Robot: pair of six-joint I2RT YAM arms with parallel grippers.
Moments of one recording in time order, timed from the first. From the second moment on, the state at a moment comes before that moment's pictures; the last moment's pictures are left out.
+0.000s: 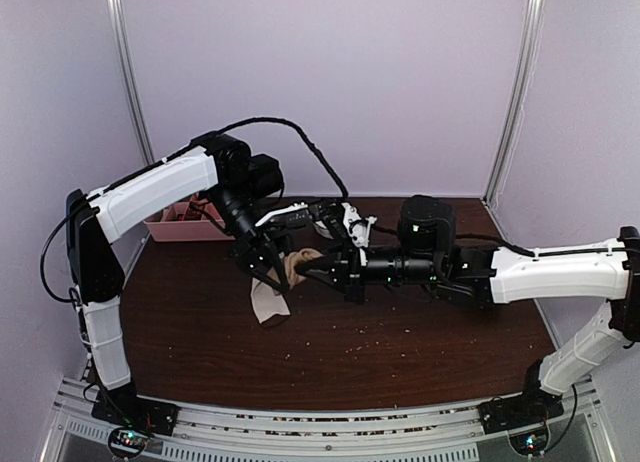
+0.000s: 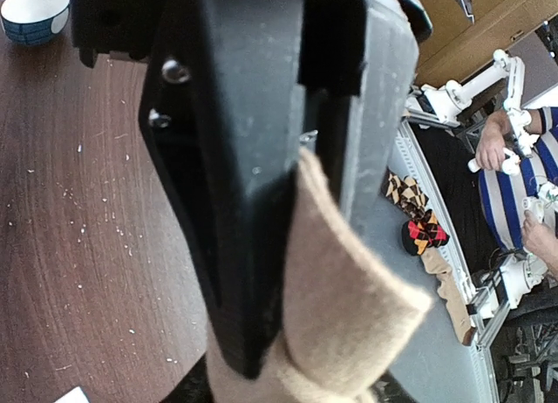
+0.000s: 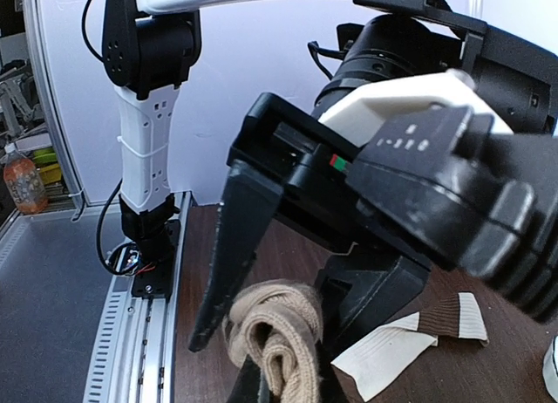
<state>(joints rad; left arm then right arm) -0.75 1.95 1.97 -1.65 0.99 1.00 1.05 1.45 0.99 0.33 -0.35 -0.03</state>
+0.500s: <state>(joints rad) -0.65 1.92 1.98 -1.54 0.99 0.89 1.05 1.43 0.80 0.63 -0.11 0.06</state>
